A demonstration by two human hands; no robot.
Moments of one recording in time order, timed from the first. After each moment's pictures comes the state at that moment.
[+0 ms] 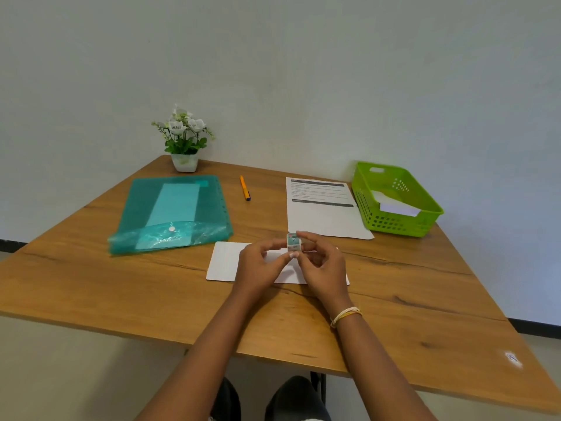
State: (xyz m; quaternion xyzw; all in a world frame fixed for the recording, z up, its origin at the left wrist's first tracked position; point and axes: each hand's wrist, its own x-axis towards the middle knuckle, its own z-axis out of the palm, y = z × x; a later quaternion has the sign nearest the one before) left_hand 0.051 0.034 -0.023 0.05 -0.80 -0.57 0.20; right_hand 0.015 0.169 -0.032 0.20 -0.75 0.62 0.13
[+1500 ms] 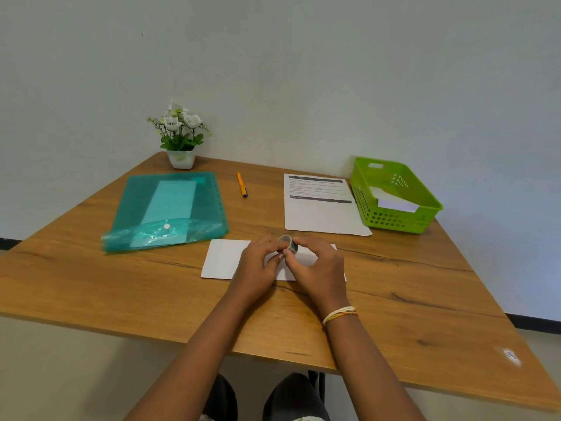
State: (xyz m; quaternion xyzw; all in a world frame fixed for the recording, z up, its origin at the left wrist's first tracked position) left_hand 0.048 0.032 -0.036 -0.03 -0.86 -0.47 0.22; right_hand 0.018 0.171 -0.033 0.22 -0.82 0.46 0.27
